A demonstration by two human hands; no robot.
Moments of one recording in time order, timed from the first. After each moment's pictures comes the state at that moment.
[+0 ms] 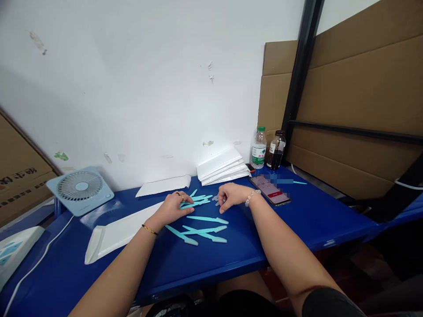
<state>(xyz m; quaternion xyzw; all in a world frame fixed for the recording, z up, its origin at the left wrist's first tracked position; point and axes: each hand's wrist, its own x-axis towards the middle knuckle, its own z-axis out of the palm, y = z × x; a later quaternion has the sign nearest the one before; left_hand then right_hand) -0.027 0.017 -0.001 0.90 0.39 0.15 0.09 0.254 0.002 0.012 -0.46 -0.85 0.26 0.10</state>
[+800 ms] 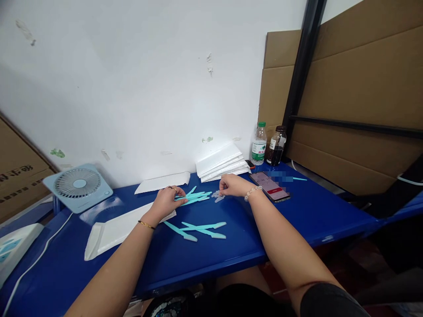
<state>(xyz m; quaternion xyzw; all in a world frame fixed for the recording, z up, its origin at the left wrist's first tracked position) -0.028 0.024 0.003 0.86 0.47 0.18 0.07 0.259 0.005 0.014 -0.52 -0.83 0.14 0.15</state>
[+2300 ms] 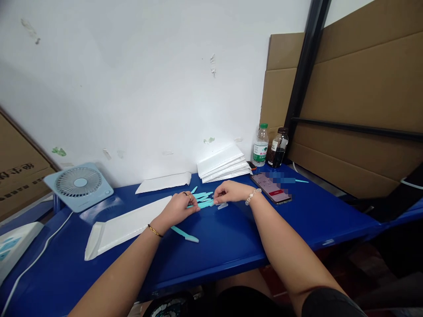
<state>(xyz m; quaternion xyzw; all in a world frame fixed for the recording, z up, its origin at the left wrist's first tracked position) 0.001 0.001 0.000 0.90 0.41 0.12 0.09 0.251 -0.003 0.017 -0.42 -0.83 0.35 0.14</state>
